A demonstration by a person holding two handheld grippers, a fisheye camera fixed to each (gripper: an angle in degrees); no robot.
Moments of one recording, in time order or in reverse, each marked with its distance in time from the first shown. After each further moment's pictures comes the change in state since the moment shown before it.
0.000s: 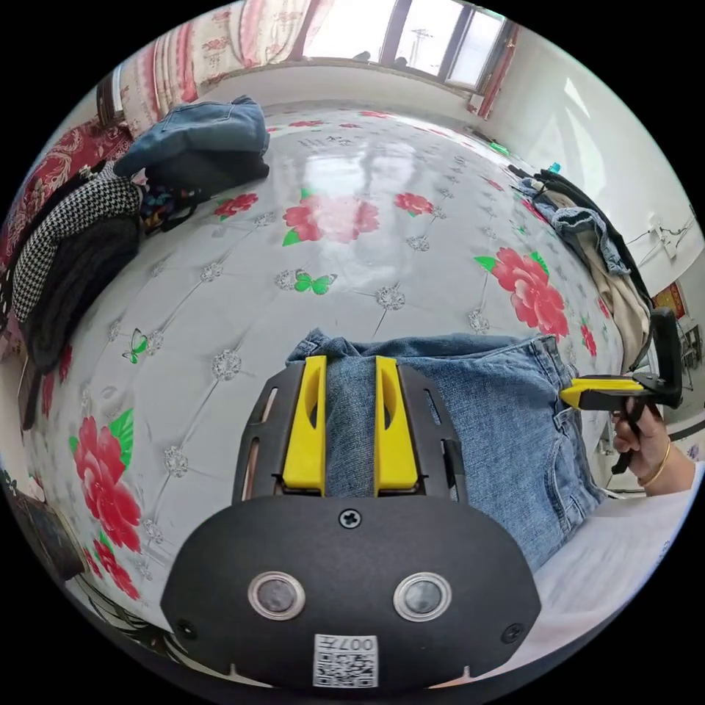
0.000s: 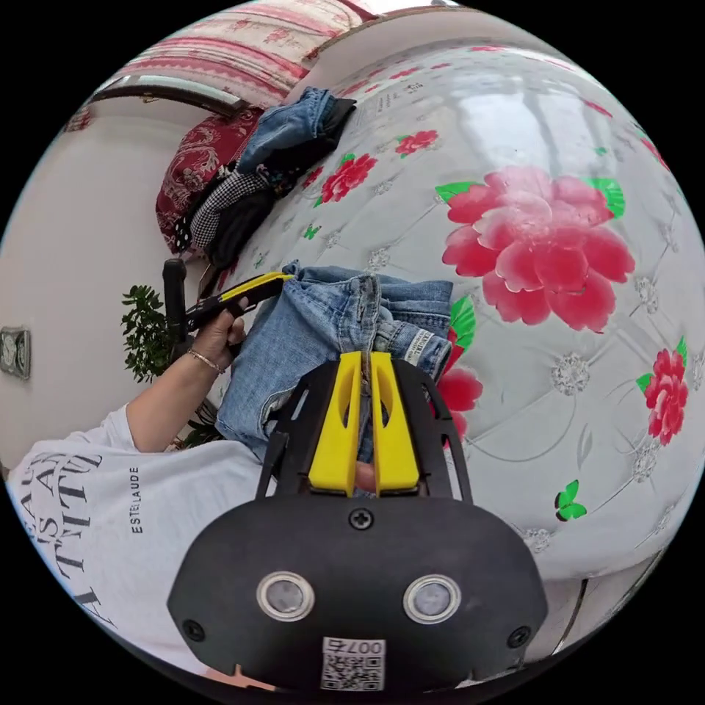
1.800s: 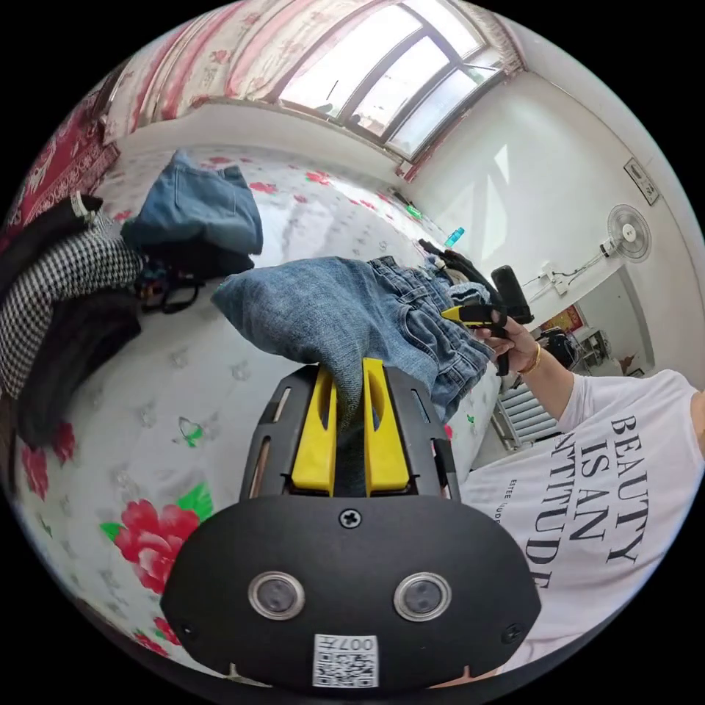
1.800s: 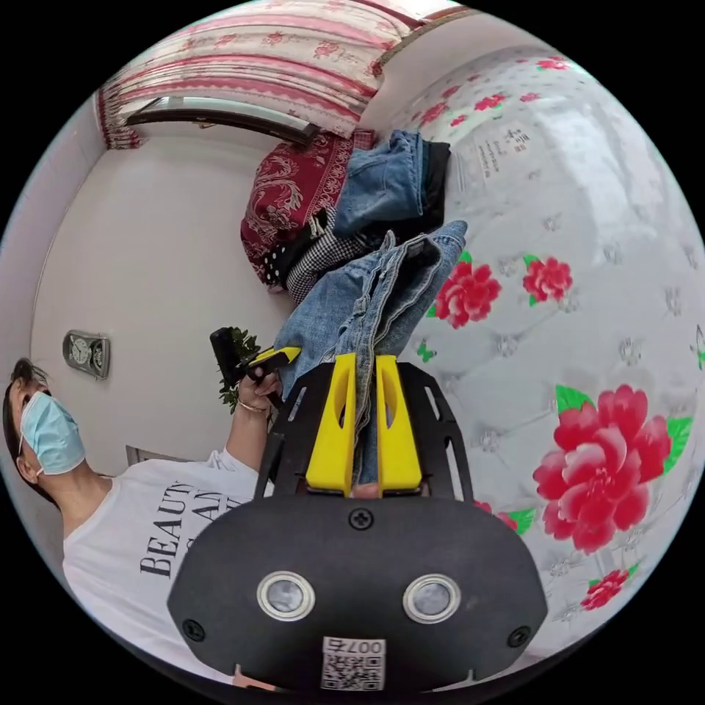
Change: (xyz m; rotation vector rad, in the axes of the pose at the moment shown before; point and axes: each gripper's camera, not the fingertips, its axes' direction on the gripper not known) left arm -0.212 -0.099 -0.201 0.192 0.404 0.048; right arm -0.035 -0.272 0.091 0.044 -0.296 -0.199
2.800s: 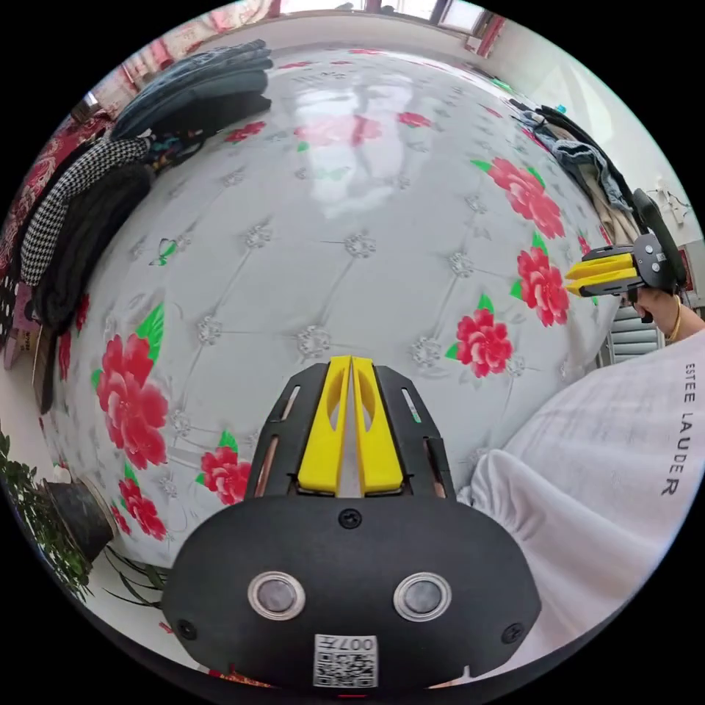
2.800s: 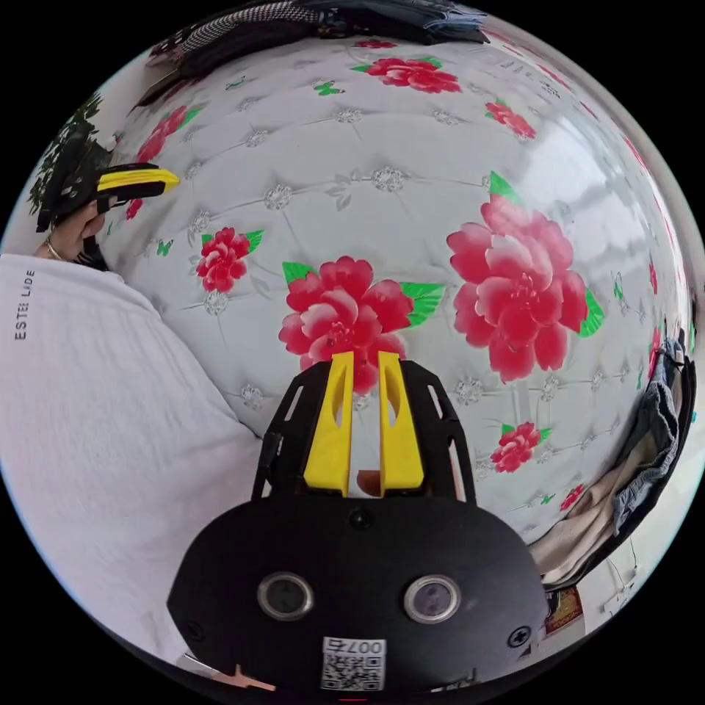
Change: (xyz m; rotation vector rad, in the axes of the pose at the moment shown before) left arm 0.178 0.102 0.185 -0.504 -0.421 -0.026; right arm -0.004 0.147 0.144 -0.671 0.851 -0.193
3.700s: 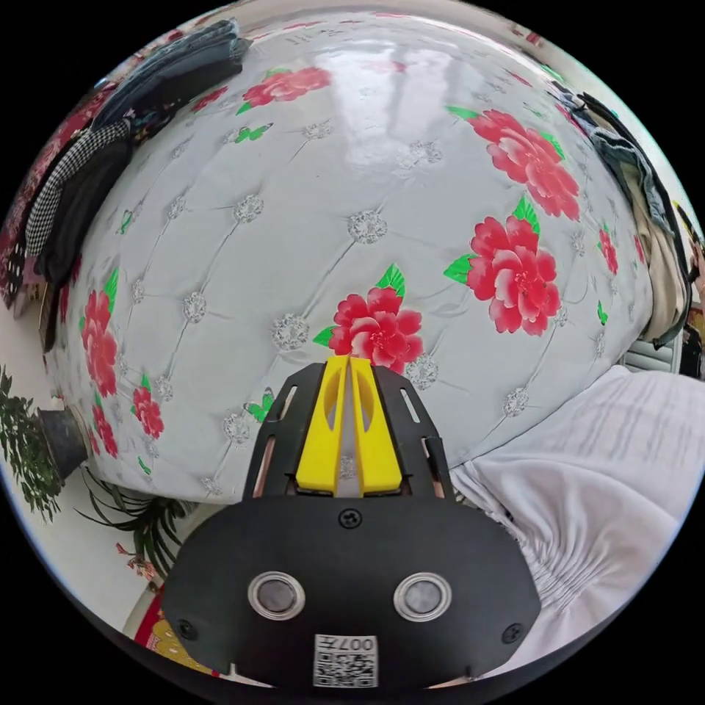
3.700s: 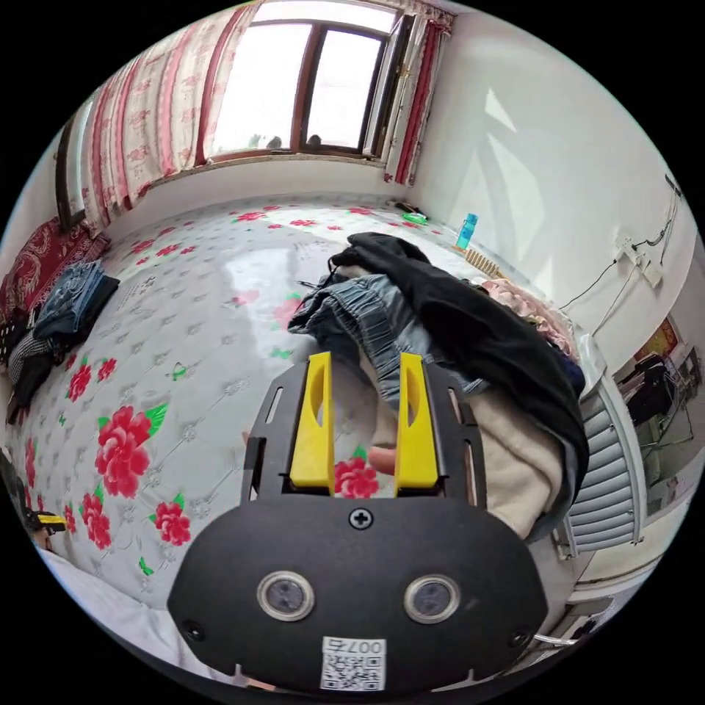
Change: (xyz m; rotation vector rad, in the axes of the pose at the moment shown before) left arm 0.138 -0.078 0.003 -0.164 -0.040 -0.248; right arm 0.456 0.439 -0.141 0.762 0.464 0.929
